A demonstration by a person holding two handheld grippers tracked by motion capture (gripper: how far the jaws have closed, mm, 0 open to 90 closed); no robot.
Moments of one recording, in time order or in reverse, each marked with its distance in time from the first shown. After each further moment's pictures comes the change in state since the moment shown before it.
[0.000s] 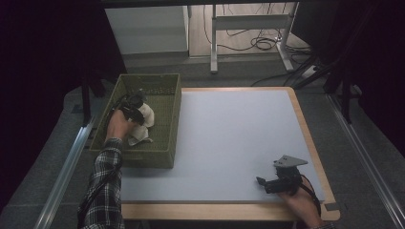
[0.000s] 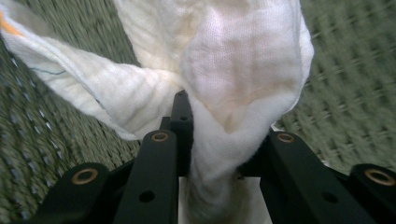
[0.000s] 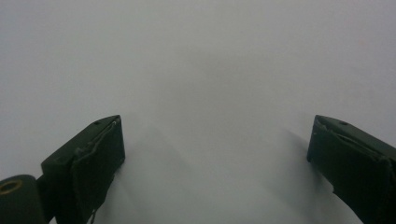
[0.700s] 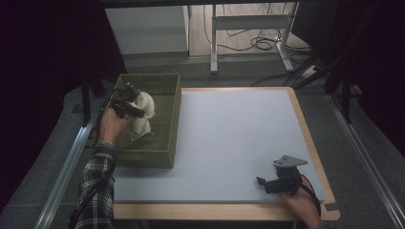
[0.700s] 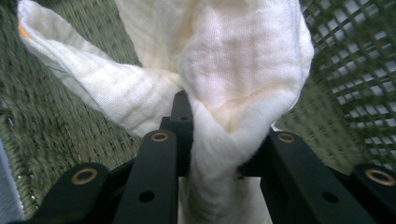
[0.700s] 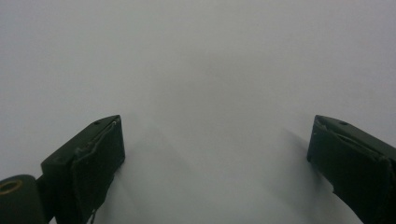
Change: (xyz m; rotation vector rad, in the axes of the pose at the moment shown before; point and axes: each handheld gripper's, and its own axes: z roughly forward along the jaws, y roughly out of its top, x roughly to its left) left arm -0.002 -0.020 -0.054 -0.255 -0.083 0.011; right arm 0.000 0.000 0.000 0.000 -0.001 -0.002
